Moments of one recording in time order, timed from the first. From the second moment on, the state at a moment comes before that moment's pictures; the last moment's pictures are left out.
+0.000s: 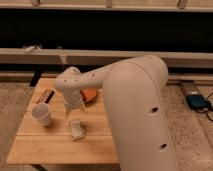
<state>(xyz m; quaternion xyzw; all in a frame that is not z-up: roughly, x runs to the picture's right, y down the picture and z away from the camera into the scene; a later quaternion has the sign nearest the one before) -0.167 0.149 0.800 -0.31 0.21 0.55 0.75</state>
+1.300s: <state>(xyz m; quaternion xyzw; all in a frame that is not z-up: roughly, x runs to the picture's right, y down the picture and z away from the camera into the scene) -0.167 0.195 0.810 -0.32 0.23 0.53 0.75</state>
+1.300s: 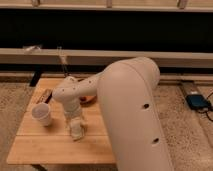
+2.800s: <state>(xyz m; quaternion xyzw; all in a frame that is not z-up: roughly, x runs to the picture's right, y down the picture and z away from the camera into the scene) -0.182 0.210 0.826 -0.32 0.24 0.51 0.76</state>
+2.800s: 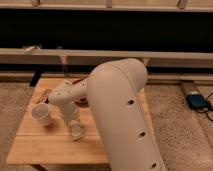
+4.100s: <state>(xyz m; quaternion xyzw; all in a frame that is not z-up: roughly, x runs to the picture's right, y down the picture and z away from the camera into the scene) -0.145 0.168 0.841 -0.30 0.24 0.57 0.72</state>
